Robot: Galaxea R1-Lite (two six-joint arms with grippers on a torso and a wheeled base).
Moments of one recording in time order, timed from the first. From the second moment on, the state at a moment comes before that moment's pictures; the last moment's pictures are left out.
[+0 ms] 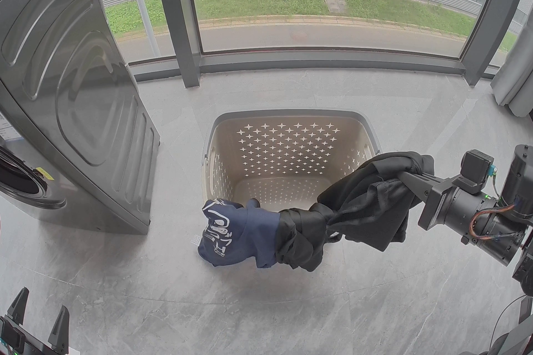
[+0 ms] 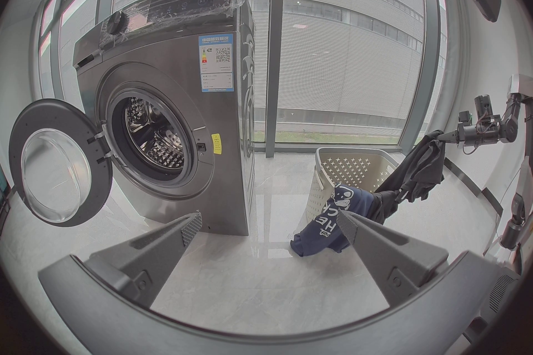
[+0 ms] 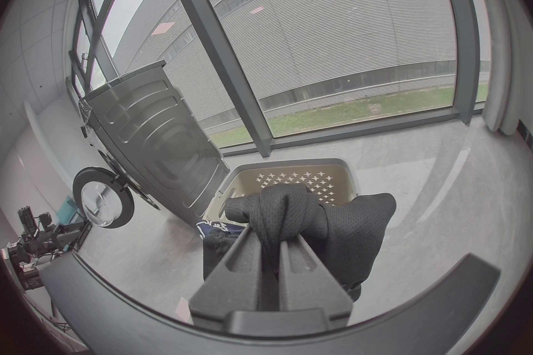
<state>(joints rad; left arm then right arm) 0.00 0.02 -0.02 0.01 0.03 -0.05 0.58 1.43 -0.42 -0.94 -0.10 0.19</state>
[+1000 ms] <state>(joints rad) 0.00 0.02 -0.02 0.01 0.03 -0.05 0.60 1.39 -0.39 -0.94 -0.12 0.19</state>
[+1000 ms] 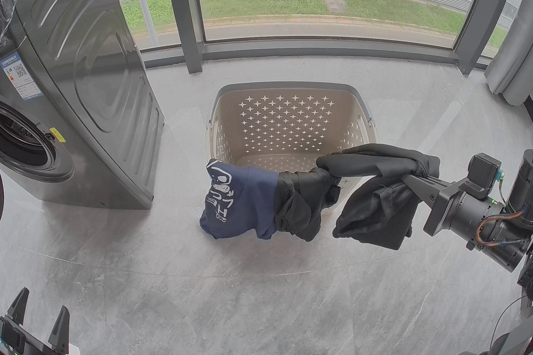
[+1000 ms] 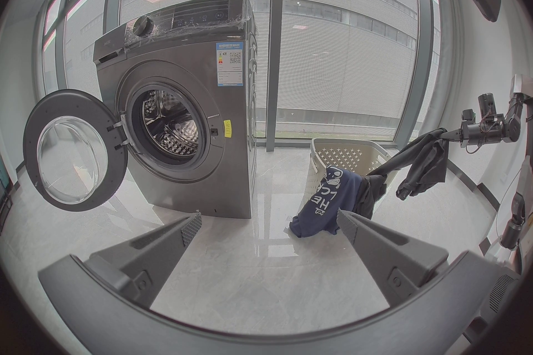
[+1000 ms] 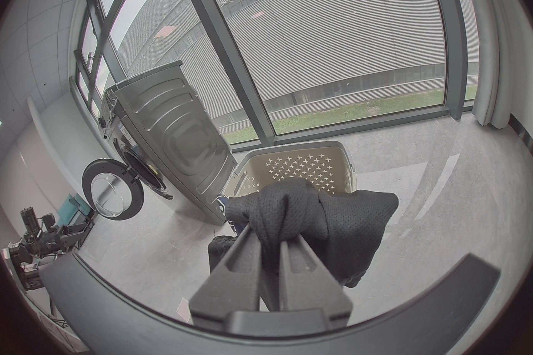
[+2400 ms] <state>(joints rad) 0.00 0.02 -0.02 0.01 0.03 -0.05 0.62 1.39 -0.37 -0.94 -0.12 0.19</state>
